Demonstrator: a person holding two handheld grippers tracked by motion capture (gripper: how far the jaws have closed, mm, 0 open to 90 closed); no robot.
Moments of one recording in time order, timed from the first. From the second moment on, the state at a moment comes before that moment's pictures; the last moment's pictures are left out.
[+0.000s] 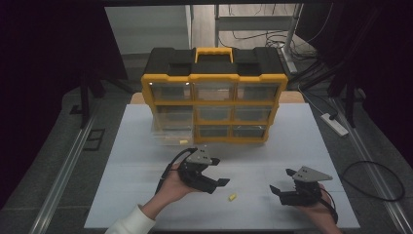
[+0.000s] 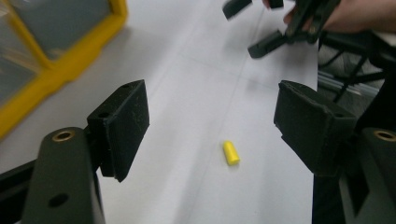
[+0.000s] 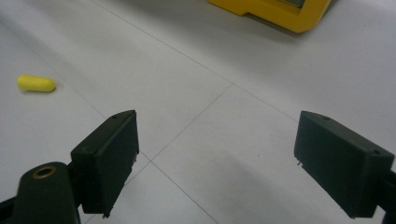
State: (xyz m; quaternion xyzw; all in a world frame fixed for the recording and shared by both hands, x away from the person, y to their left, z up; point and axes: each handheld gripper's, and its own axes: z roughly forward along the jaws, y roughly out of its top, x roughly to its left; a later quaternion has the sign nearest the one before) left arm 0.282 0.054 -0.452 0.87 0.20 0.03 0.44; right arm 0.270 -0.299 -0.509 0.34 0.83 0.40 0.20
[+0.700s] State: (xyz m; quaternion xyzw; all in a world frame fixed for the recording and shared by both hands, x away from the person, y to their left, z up) left arm 0.281 0.006 -0.500 0.92 0.18 0.00 0.35; right arm 0.270 -0.299 -0.509 0.34 0.83 0.40 0.20
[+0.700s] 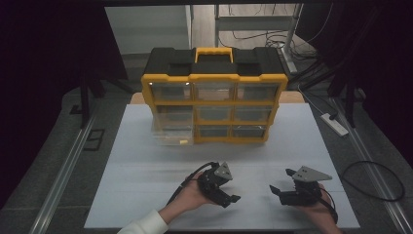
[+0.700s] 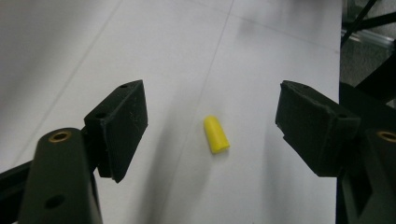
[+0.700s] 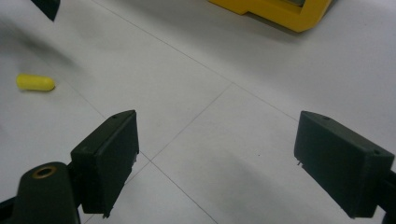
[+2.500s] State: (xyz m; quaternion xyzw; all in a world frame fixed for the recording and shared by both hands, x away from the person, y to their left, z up) left arm 0.278 0.011 -0.497 0.92 0.16 0.03 0.36; right arm 0.270 -0.299 -0.509 0.34 0.83 0.40 0.20
